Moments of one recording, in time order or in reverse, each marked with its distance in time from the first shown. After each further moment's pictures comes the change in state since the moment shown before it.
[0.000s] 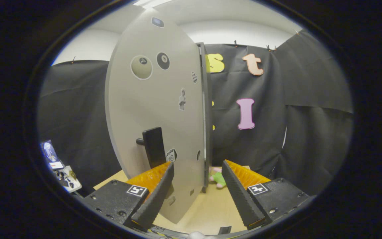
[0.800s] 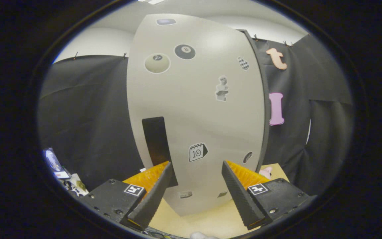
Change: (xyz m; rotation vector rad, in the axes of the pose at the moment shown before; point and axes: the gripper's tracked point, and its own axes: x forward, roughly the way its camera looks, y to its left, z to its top) arm 0.130 0.177 0.001 0.013 0.014 0.087
